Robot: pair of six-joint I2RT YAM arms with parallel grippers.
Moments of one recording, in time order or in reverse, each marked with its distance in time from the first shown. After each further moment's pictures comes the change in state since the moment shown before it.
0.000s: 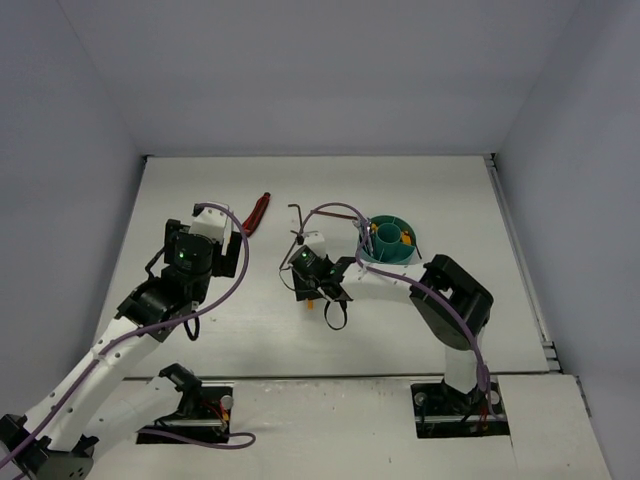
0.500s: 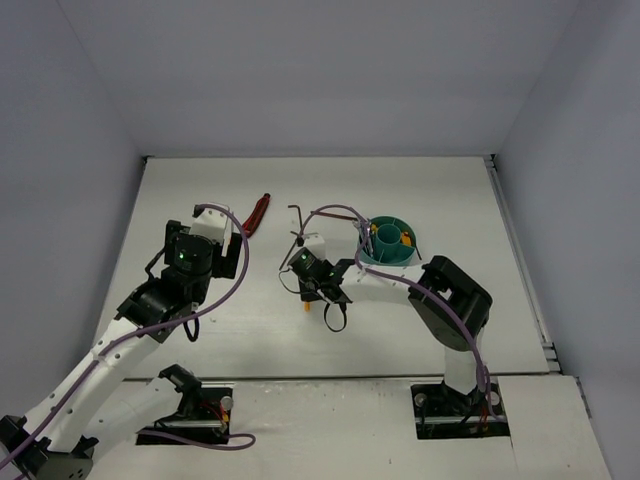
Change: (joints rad) left arm 0.001 0.000 0.000 -0.002 0.008 0.000; right arm 0.012 0.006 -0.007 0.019 -0.006 0.026
